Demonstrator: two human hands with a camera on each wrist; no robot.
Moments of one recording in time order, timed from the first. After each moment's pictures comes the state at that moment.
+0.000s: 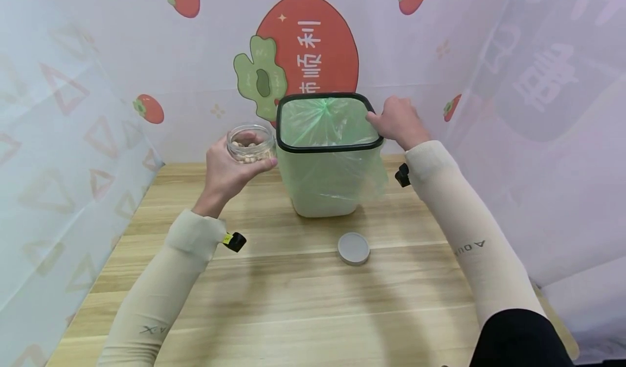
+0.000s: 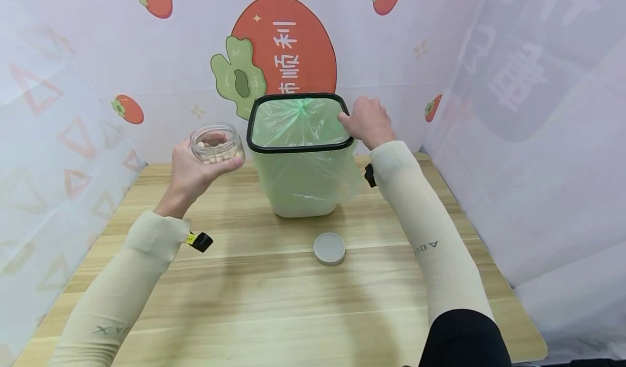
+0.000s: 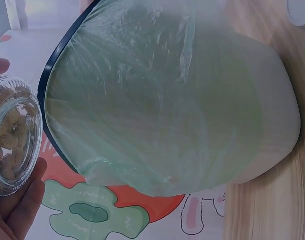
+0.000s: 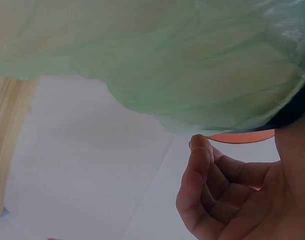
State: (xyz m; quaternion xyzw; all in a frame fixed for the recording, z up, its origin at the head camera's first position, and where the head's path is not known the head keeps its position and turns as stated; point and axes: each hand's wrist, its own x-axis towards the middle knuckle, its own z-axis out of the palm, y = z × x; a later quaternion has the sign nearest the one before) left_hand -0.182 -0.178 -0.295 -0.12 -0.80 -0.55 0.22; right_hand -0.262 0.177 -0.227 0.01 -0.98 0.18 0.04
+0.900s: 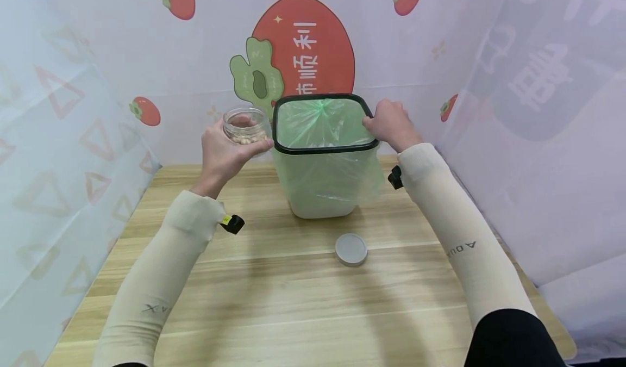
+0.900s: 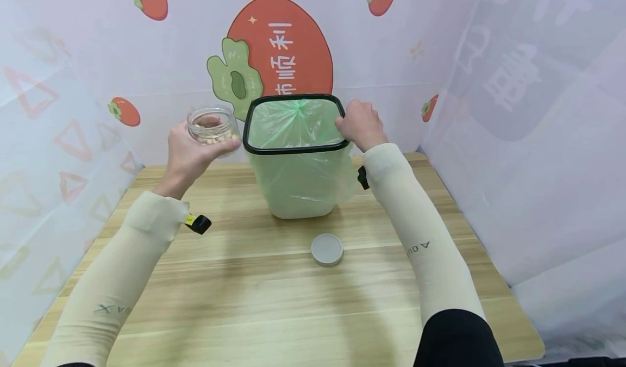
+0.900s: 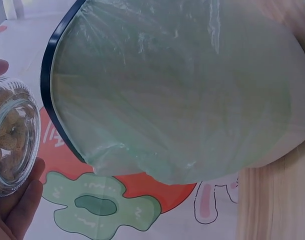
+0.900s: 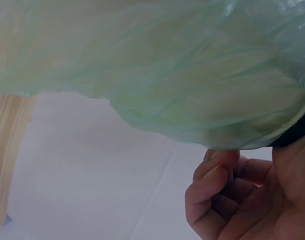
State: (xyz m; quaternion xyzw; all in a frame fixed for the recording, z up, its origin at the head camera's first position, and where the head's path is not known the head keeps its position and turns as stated) left_hand -0.208 -0.175 -0.272 -0.10 -0.81 -0.54 0.22; right_hand -0.264 0.171 -0.231 0.00 -0.98 0.19 0.03
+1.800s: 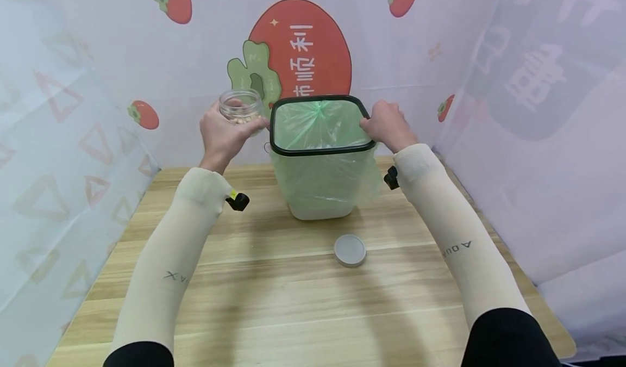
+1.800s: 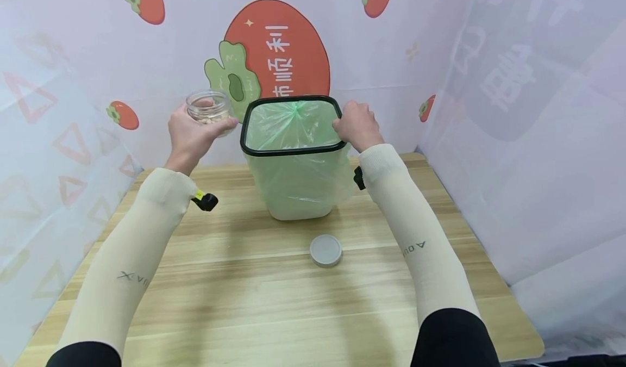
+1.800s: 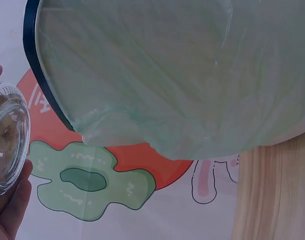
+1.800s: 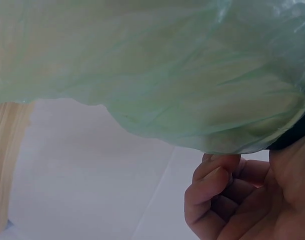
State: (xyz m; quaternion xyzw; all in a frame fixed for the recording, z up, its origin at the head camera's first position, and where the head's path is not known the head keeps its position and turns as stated) left_hand -0.255 -0.173 -0.260 -0.03 -0.83 -0.49 0.27; right_hand -0.261 0.170 -0.229 -0.01 -0.98 0.20 0.01
